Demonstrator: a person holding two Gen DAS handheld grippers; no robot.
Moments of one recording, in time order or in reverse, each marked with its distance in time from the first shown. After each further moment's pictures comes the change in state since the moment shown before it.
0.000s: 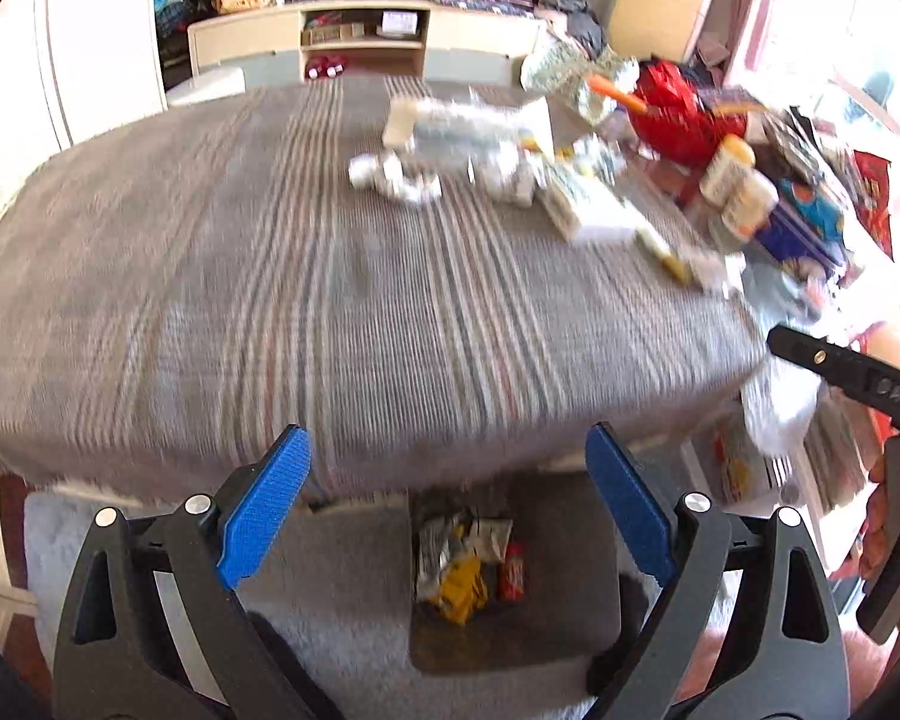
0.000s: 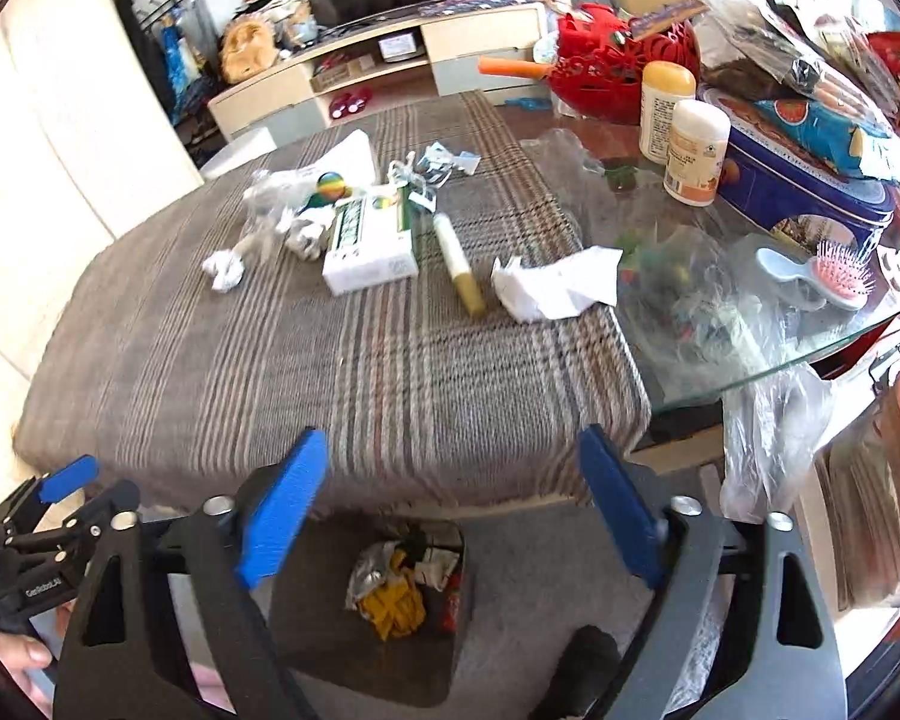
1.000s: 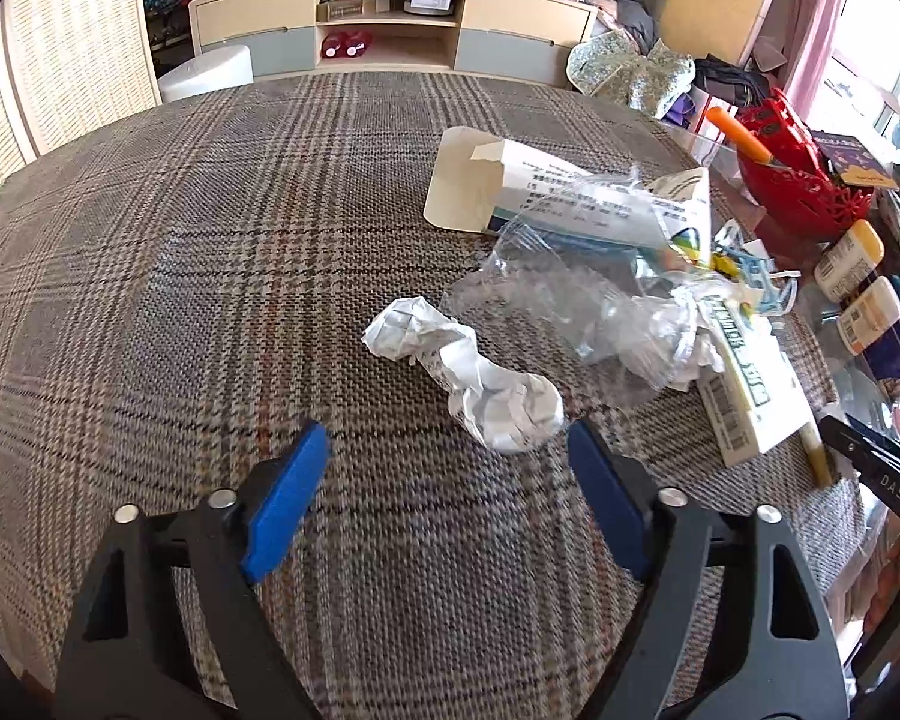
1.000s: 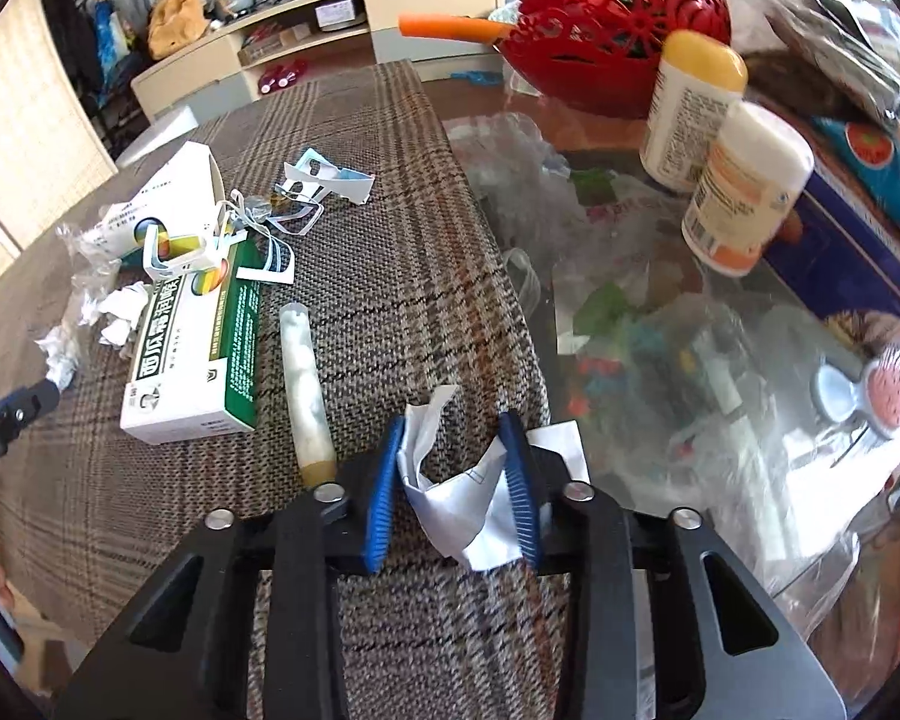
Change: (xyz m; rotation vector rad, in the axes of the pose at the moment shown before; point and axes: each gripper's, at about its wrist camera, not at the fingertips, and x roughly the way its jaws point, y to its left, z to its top) left arm 0.144 0.043 0.126 -0.041 0.076 0.038; right arm 0.113 -0.029 0.083 -0.032 0.056 -0.172
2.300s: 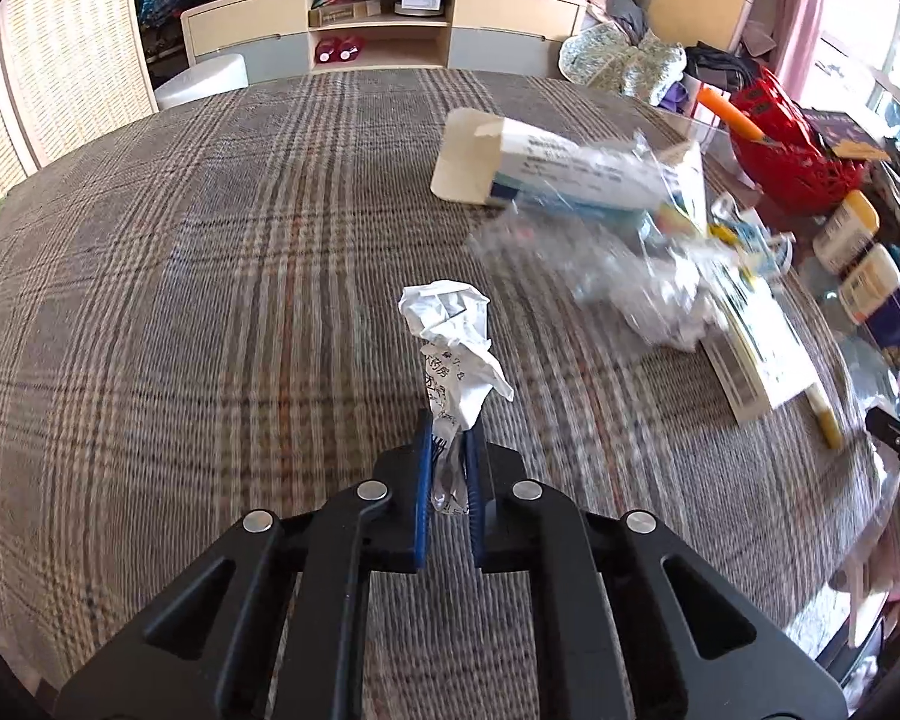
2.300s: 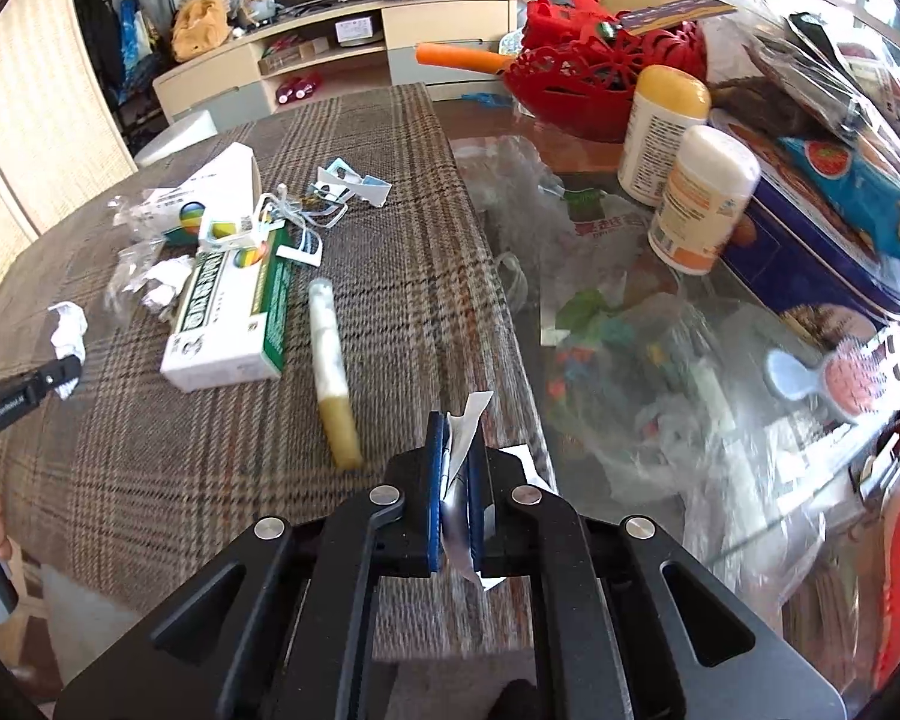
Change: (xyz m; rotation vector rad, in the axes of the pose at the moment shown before) left arm -0.015 0.000 -0.024 0.049 -0.006 0.019; right arm -0.045 -0.007 -0.027 -0.028 -0.046 0.013
